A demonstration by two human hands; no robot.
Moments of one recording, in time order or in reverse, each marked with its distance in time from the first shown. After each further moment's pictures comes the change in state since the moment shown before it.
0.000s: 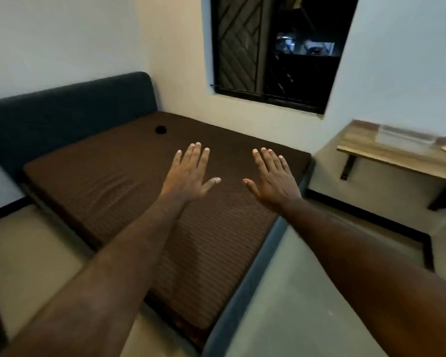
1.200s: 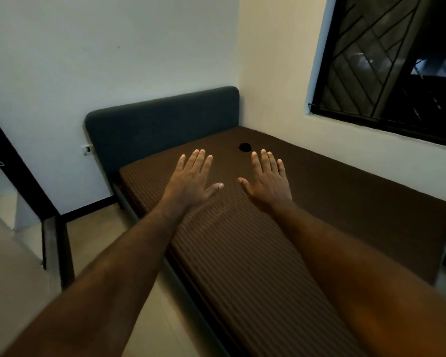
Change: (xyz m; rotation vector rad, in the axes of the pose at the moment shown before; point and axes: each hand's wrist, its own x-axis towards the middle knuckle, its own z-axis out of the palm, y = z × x) left_hand -0.025 -0.498 0.069 0.100 0.076 -0.228; right_hand 0.325 -0.426 0.166 0.098 -0.017 -0.151
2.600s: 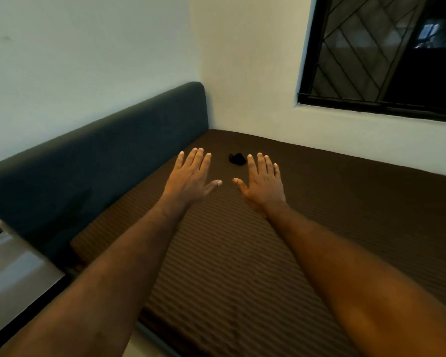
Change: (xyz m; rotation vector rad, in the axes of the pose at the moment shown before) left_hand 0.413 -0.390 0.255 -0.080 -0.054 0.321; right_hand 0.479 -0.143 0.240 -0.025 -0.034 0.394
